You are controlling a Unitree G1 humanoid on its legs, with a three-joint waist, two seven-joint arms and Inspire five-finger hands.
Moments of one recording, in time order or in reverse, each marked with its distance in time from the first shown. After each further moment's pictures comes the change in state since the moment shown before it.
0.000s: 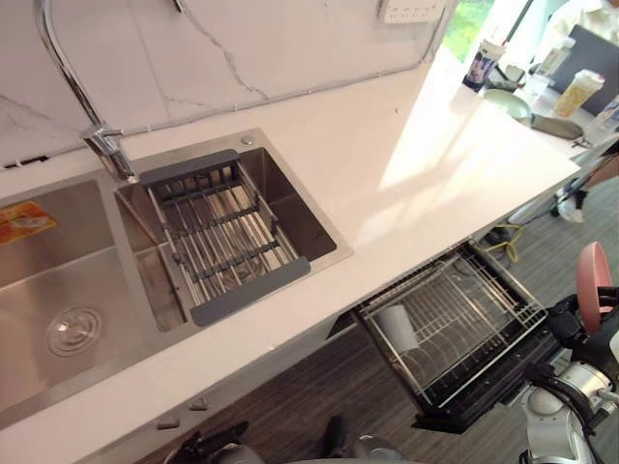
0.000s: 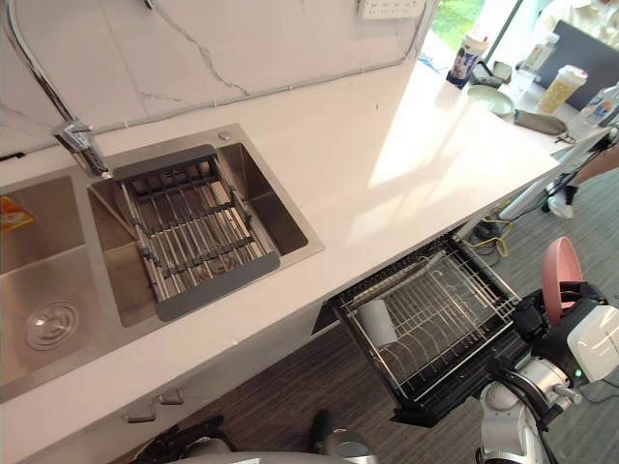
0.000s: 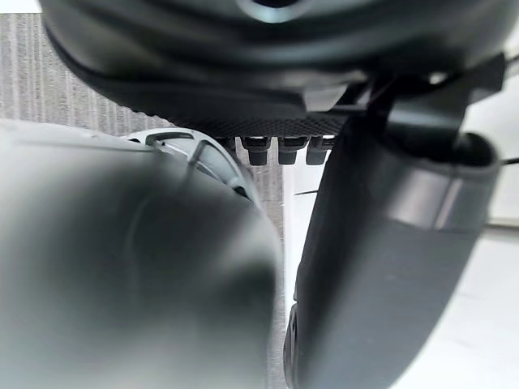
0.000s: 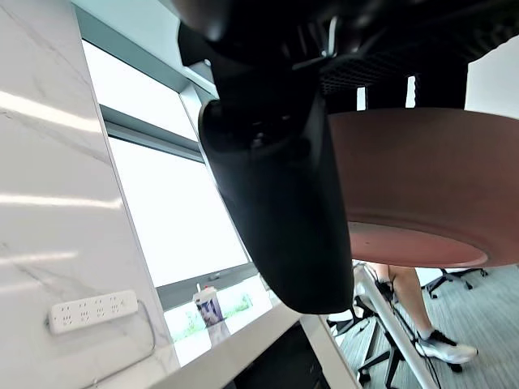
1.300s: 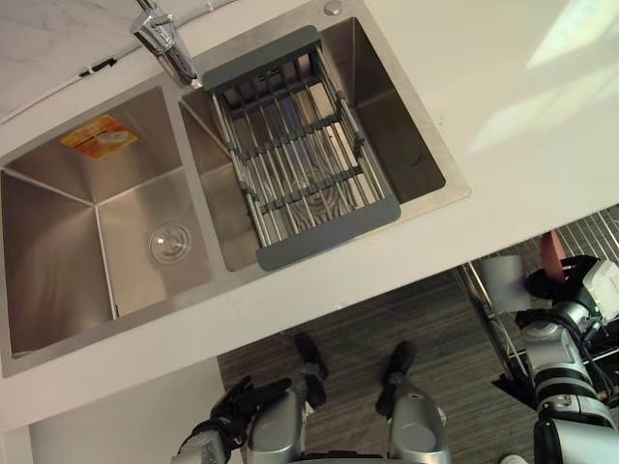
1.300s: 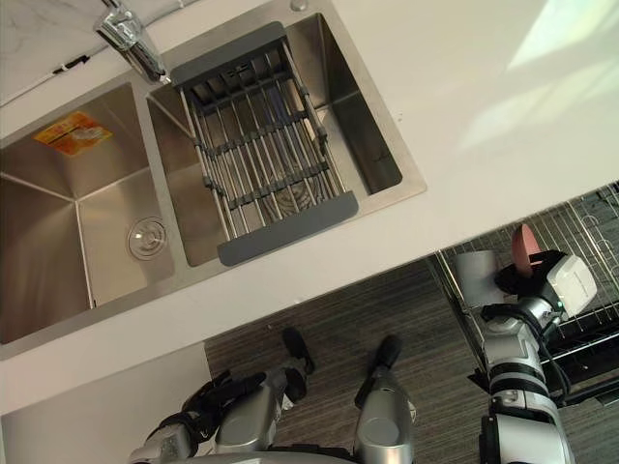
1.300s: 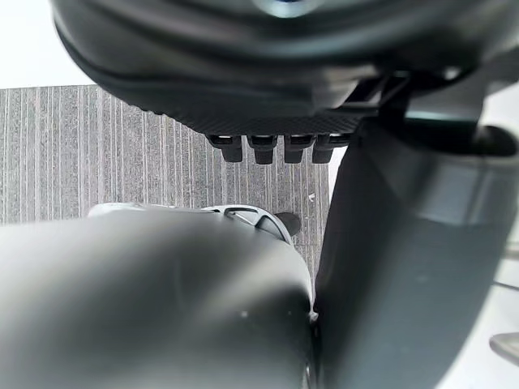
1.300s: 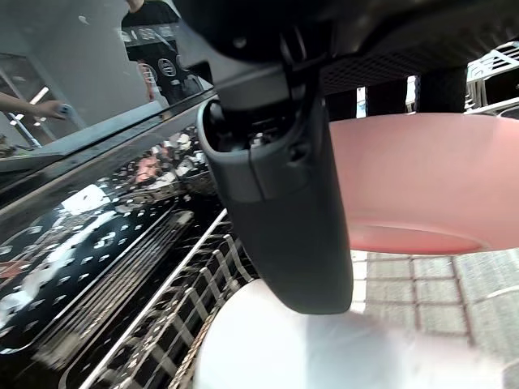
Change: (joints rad) left arm -0.117 -0.028 -0.078 -0.042 0.058 -0.004 -0.119; right arm -0.524 -0.304 0.166 0.568 0.234 0.232 0.160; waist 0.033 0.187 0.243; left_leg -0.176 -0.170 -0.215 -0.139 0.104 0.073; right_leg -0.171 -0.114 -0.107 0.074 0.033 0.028
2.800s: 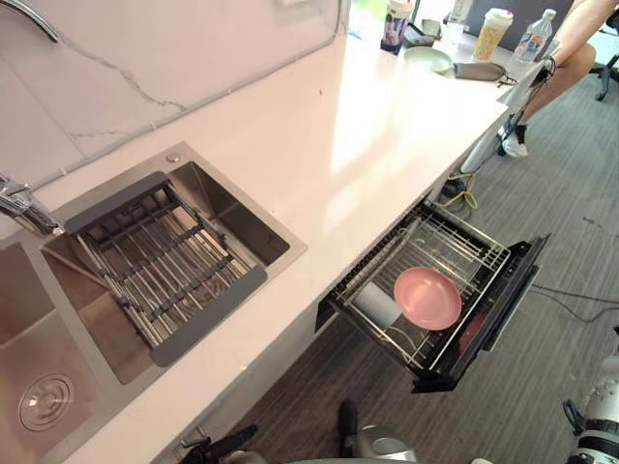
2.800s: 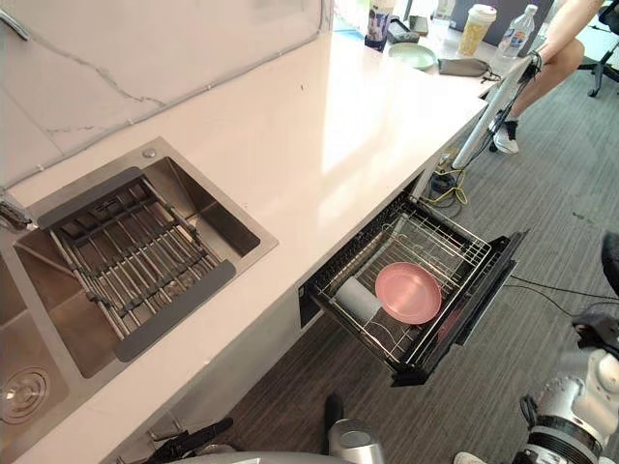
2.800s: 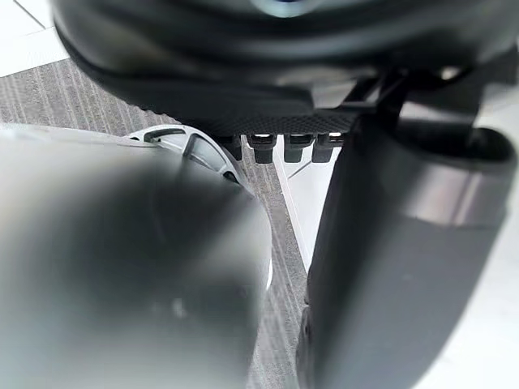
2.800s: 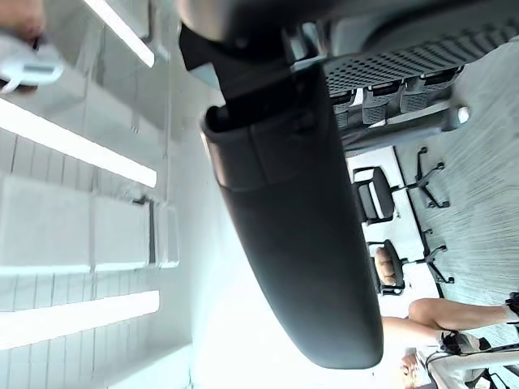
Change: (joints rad) left arm 0.080 0.008 0.183 0.136 0.067 0.042 0.069; right arm 0.349 0.138 -0.610 -0.388 1.107 -0.385 0.330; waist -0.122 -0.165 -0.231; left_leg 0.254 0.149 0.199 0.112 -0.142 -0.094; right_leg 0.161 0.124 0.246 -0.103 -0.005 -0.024
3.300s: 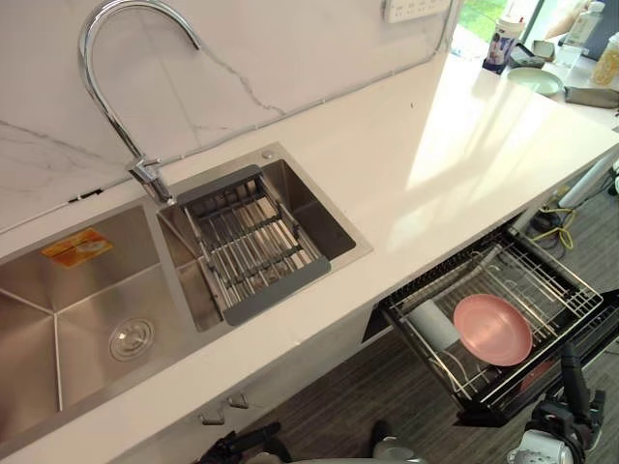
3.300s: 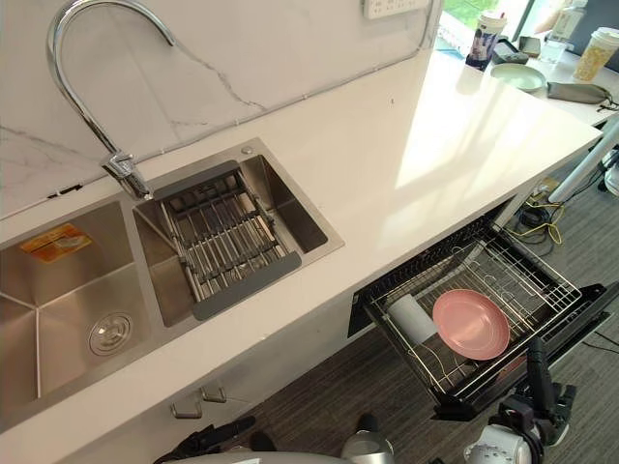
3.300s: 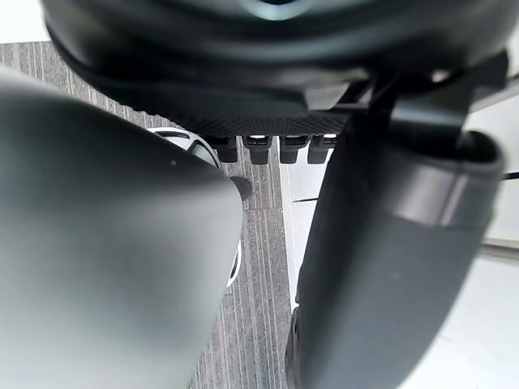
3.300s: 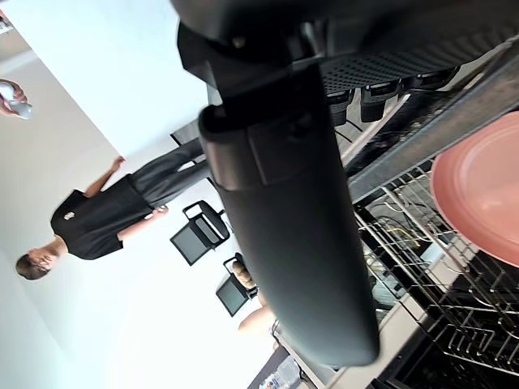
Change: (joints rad) left arm -0.023 -0.038 -0.105 0.005 -0.067 -0.016 0.012; right arm 0.084 0.339 0.081 0.165 0.223 -0.059 0.214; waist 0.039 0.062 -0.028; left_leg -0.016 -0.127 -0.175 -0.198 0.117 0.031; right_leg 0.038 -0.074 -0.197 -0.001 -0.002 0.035
